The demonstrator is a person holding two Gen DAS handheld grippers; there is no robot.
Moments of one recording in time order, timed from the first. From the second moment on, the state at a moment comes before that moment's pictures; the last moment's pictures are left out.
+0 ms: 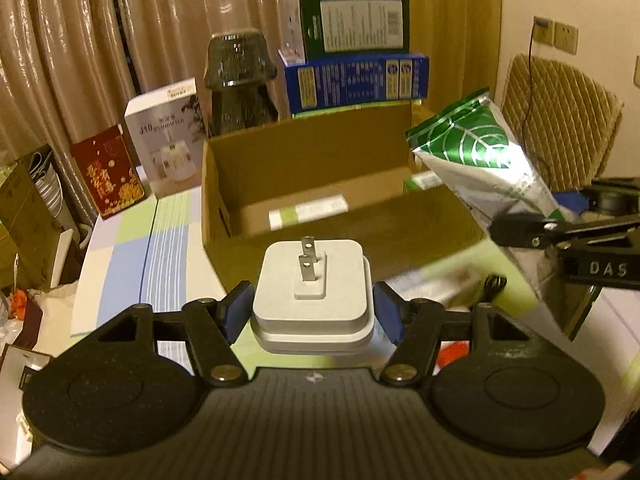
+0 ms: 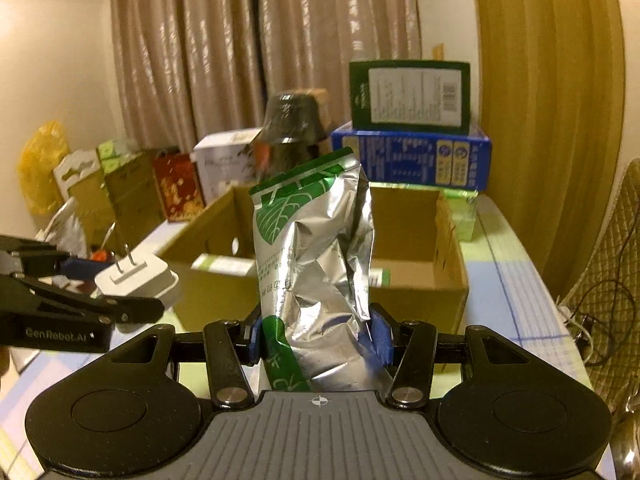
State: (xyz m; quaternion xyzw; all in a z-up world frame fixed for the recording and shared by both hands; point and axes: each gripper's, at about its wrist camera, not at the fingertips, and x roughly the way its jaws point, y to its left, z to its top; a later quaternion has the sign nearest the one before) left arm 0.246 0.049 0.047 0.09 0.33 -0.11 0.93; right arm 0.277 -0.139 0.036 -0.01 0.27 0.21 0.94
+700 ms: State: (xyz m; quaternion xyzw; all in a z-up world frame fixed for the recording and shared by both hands) left arm 0.333 0.068 0.077 0.02 0.30 -0.06 0.95; right arm 0.367 -0.101 0.070 0.05 0.24 0.18 0.95
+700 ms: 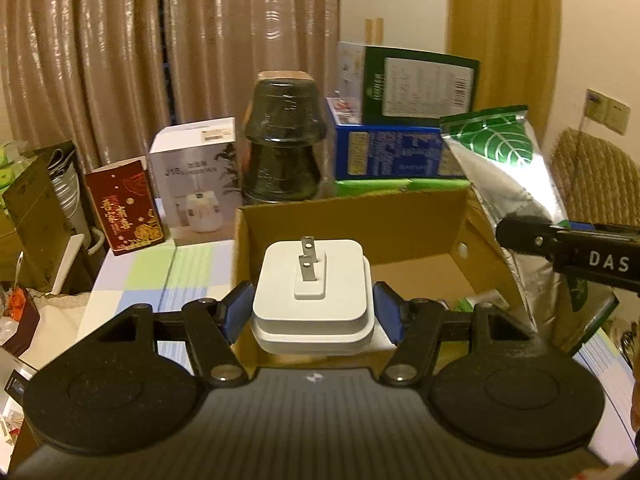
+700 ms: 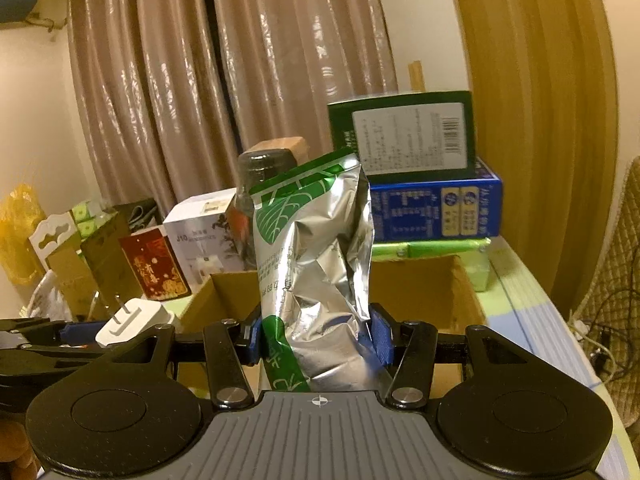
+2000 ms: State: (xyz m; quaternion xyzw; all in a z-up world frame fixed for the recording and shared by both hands) left arm 0.387 0.093 0.041 0.00 0.31 -0.04 0.95; right arm 0.419 -0.084 0.042 0.10 0.23 0.17 0.95
